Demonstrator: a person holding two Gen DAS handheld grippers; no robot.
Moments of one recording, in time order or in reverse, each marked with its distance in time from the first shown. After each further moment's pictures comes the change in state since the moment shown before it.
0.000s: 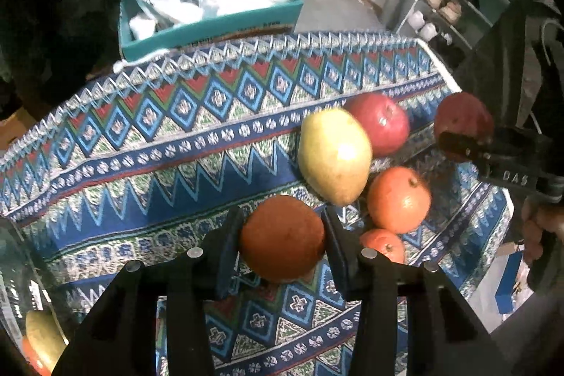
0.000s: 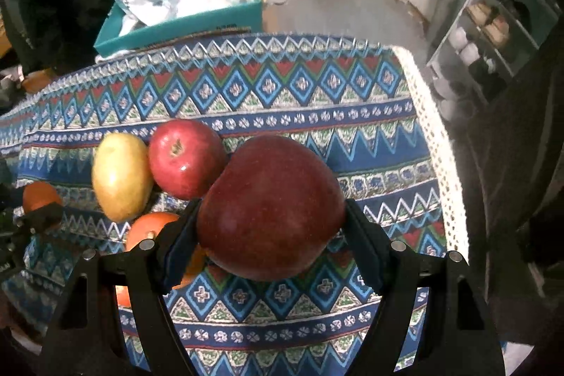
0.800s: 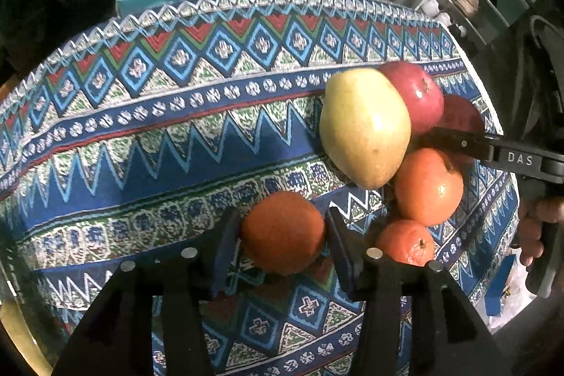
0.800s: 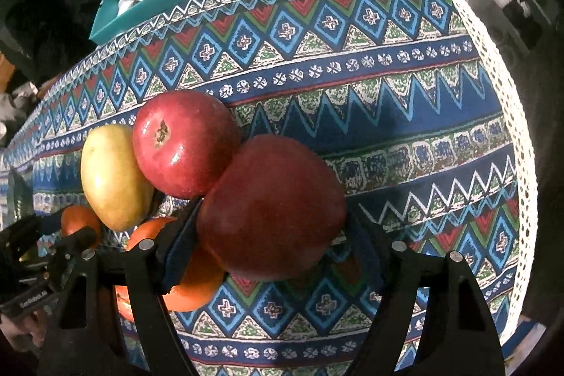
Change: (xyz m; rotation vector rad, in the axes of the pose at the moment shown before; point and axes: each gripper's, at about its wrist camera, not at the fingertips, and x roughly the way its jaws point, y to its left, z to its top) left arm 0.048 0.017 -0.015 -0.067 0.124 -0.022; right arm 0.060 -0.005 -0.001 0.109 0.179 0.166
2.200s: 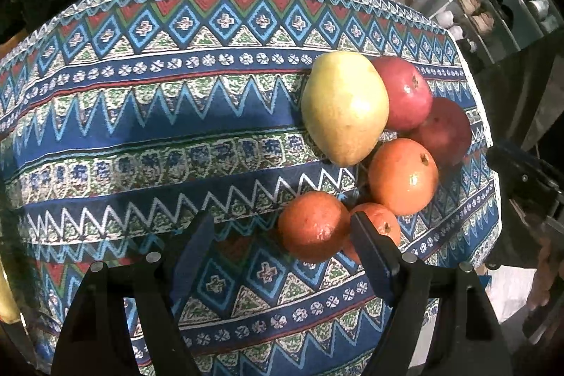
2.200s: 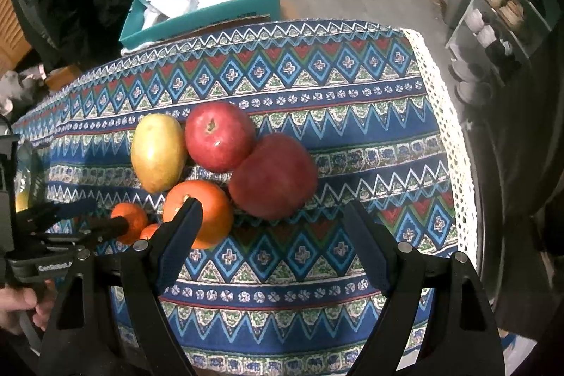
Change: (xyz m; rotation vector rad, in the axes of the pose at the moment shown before) left arm -0.015 -0.015 -0.017 -0.141 0.055 -0.030; right arm -0.079 0.012 -0.024 -0.090 -0.095 -0.054
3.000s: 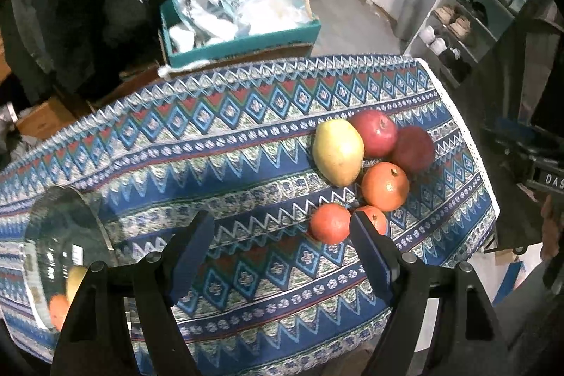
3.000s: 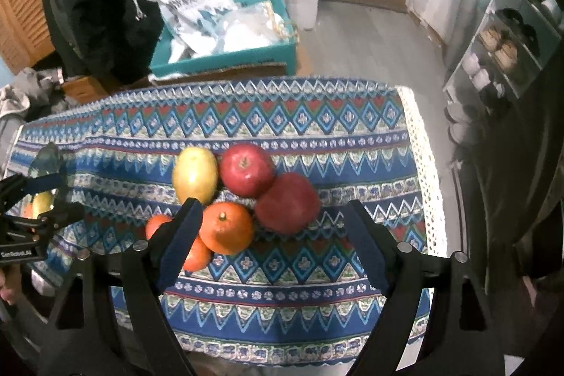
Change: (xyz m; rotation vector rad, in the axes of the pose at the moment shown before) left arm -0.105 0.003 -0.006 0.143 -0.182 0.093; right arm -0.064 0.020 0.005 -0.079 -0.131 -0.006
